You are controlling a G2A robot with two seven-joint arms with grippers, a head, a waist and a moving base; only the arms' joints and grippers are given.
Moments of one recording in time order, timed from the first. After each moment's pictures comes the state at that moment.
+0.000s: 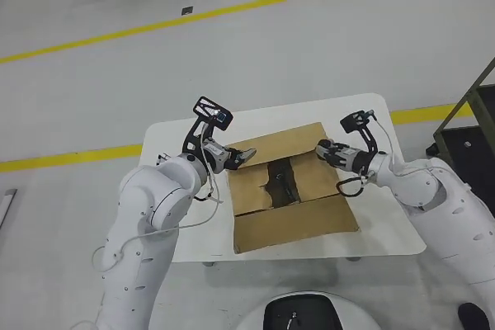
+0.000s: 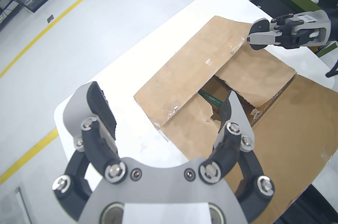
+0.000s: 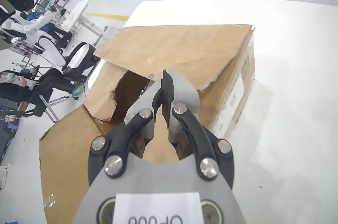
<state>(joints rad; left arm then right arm) 0.79 -1.24 -1.22 -1.83 1.10 -0.25 -1.01 -0.87 -1.12 1.18 -1.39 -0.48 -0.28 0.60</state>
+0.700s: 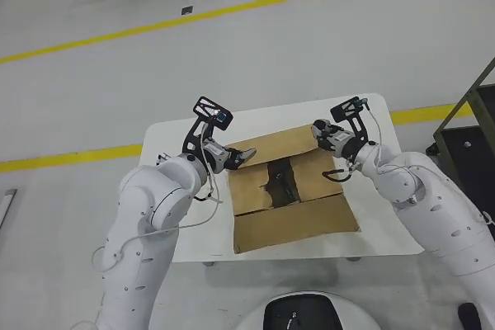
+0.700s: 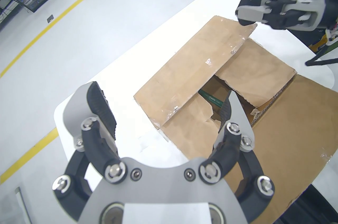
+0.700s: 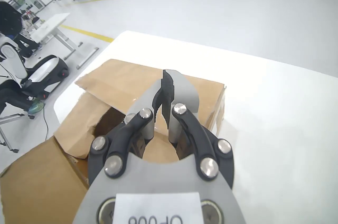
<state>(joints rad) 0.79 -1.24 -1.22 -1.83 1.10 -0.25 -1.01 -0.78 -1.16 1.07 -1.34 -0.69 -0.21 0.36</state>
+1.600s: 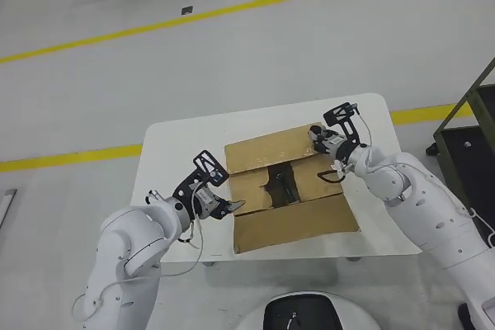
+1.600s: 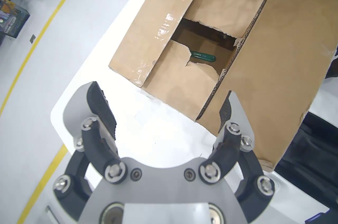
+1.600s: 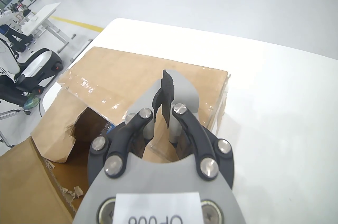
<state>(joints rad) 1.09 -1.17 -1.40 -2.01 1.09 -0.63 -1.00 -0.75 -1.19 1.05 -1.23 -0.72 -0.24 0.34</state>
